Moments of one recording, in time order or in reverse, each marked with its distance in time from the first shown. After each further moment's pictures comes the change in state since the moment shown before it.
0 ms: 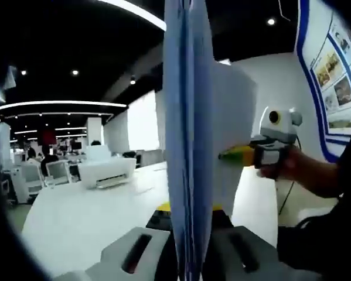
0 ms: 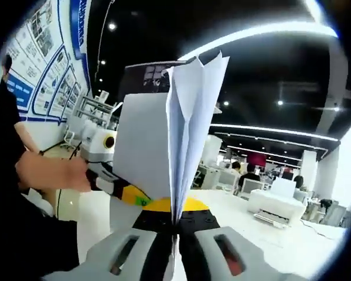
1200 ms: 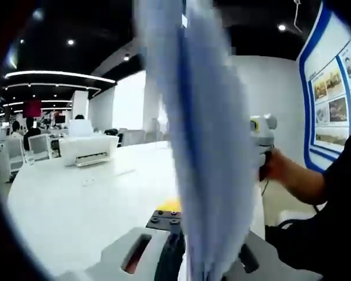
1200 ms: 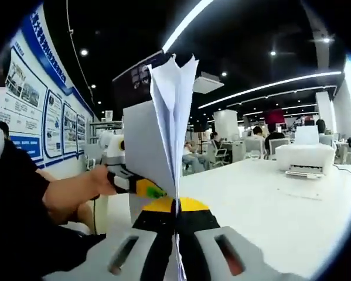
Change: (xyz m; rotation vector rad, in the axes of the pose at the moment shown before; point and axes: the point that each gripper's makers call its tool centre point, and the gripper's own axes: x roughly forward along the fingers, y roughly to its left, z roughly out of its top) left arm 0.019 0.007 -0.008 -0.139 0.072 -0.111; right arm -0.003 -0.024 -0.033 0.323 0.028 0.157
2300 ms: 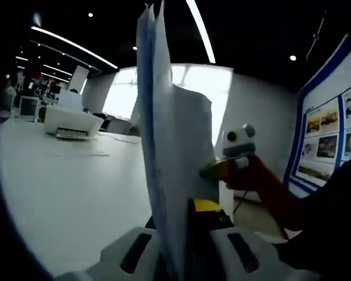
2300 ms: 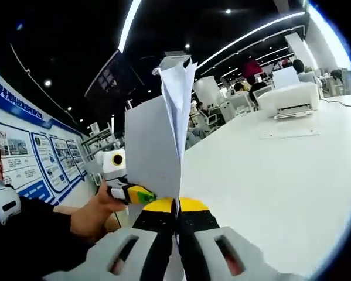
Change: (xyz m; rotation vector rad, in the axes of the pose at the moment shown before) left arm 0.019 -0.048 -0.021 -0.252 -0.057 -0.129; right arm -0.039 -0.009 -0.027 0.379 0.156 -0.050
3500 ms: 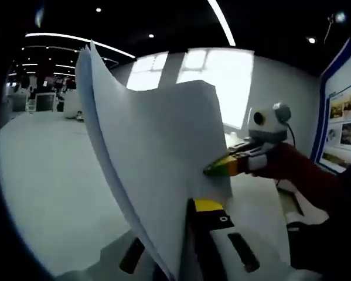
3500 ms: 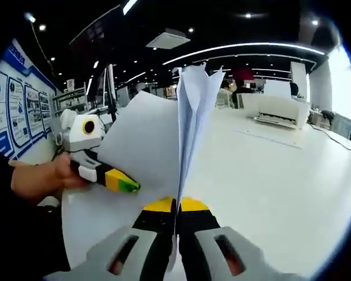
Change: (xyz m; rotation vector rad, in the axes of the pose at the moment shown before) left arm 0.020 0.091 -0.067 0.039 0.122 0.210; right arm 0.051 -0.082 -0.056 -0.264 0.141 -0.270
